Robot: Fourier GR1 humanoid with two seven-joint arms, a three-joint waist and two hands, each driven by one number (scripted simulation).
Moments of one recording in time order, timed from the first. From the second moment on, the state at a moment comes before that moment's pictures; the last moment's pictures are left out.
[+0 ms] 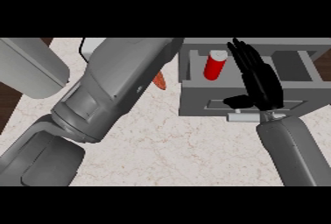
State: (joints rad) left arm -1.63 0.03 -0.27 -0.30 0.56 0.60 0.01; right arm -0.49 -0.25 0.13 -1.33 0.91 -0.18 -0.01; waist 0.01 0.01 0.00
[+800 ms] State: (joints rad) left arm -1.51 0.16 -0.28 -0.46 0.52 0.56 0.10; right arm -0.87 -0.17 0.01 -0.68 1.06 -0.57 -0.05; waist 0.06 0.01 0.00
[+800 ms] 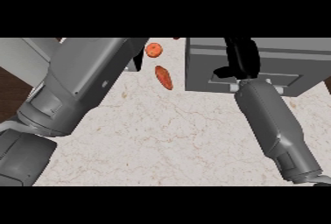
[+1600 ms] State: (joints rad) left arm -1.35 0.26 -0.30 -0.69 0.50 0.51 0.20; right arm -1.12 -0.20 -0.08 -0.36 1.06 -0.63 -0.11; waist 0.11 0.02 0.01
